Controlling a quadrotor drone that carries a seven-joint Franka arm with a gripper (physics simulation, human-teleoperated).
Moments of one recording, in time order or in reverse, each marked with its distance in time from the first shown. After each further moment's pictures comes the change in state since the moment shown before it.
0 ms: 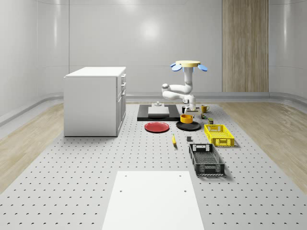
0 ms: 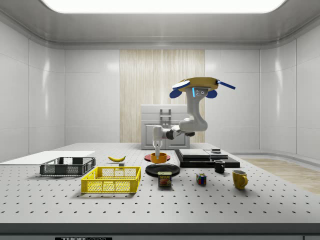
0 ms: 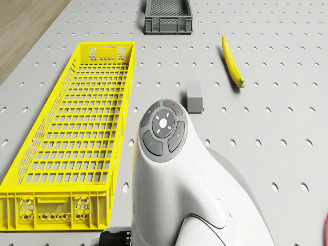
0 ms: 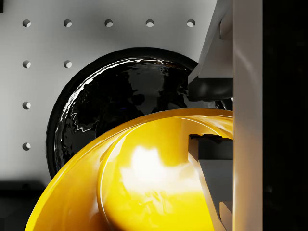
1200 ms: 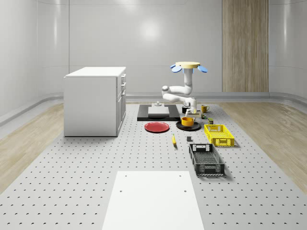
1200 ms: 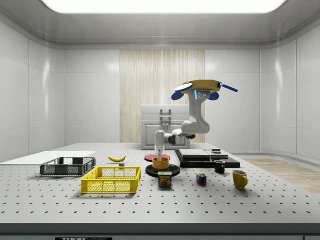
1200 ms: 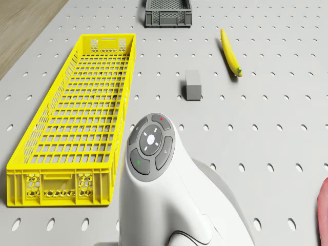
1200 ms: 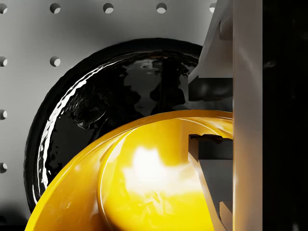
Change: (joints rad) arm -0.072 0.016 -0.077 0.024 -0.076 0.018 0.058
